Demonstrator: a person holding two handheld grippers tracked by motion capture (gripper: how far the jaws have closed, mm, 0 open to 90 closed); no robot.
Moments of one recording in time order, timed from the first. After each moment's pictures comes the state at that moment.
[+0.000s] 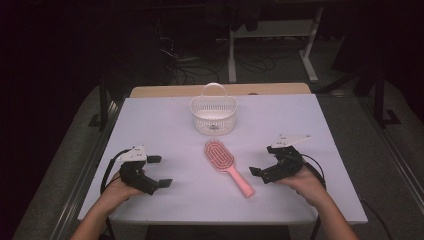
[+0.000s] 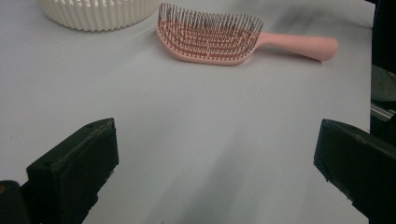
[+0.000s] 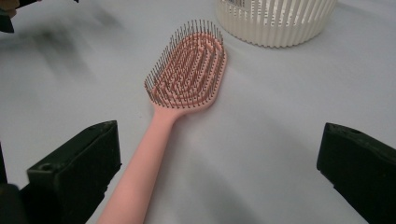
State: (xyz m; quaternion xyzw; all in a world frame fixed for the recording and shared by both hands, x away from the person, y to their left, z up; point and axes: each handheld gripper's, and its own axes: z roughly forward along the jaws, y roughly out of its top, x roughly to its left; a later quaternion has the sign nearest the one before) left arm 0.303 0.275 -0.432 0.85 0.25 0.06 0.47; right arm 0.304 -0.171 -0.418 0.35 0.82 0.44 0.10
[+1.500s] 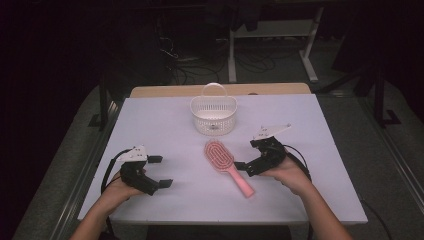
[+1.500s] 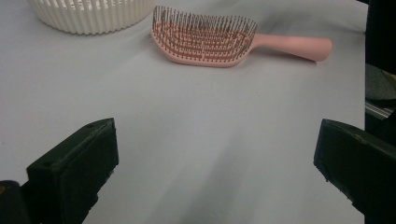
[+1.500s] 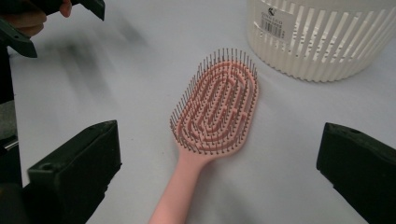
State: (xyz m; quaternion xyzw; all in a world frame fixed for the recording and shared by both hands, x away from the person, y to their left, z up) left arm 0.303 0.274 -0.431 0.85 0.25 0.05 0.47; right arm 0.325 -0.131 -0.405 0.31 0.84 0.44 0.08
